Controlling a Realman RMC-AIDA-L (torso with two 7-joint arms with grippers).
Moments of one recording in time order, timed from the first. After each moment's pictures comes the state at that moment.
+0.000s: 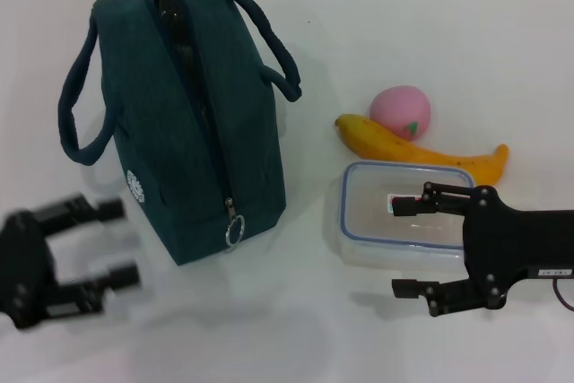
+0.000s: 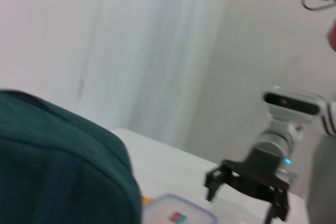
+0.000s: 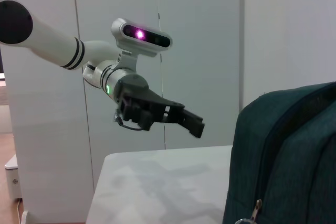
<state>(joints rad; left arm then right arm) -0.12 -2.01 0.76 0.82 1.72 1.98 -1.32 0.35 2.01 -1.29 -0.76 -1.53 -1.62 1.07</state>
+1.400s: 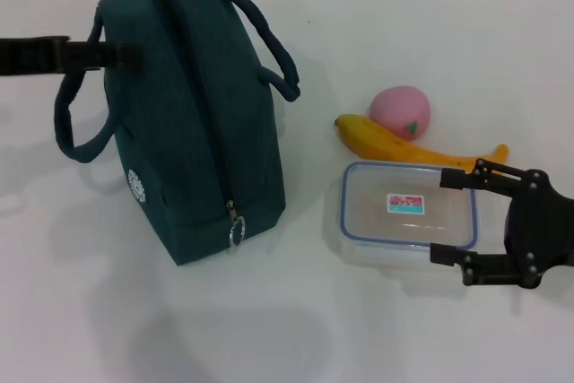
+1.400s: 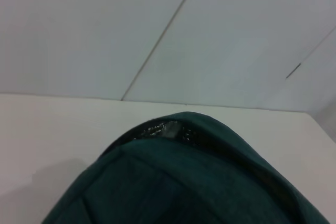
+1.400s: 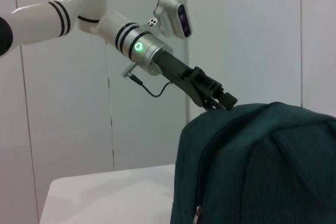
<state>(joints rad) -0.39 -2.09 0.72 1.45 2.13 1.68 -2.50 0.31 2.01 -1.14 -0.67 -1.51 -1.65 0.99</state>
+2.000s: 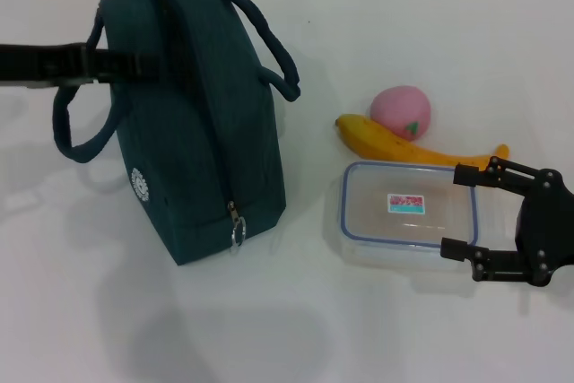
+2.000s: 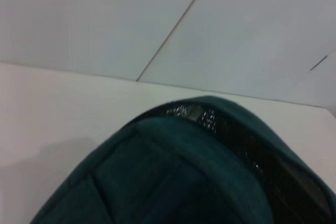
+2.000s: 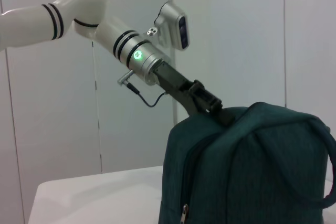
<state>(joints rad) -0.40 -2.09 0.81 1.41 2.17 1.59 -2.58 0.29 2.01 -1.10 -0.66 -1.51 -1.65 0.98</state>
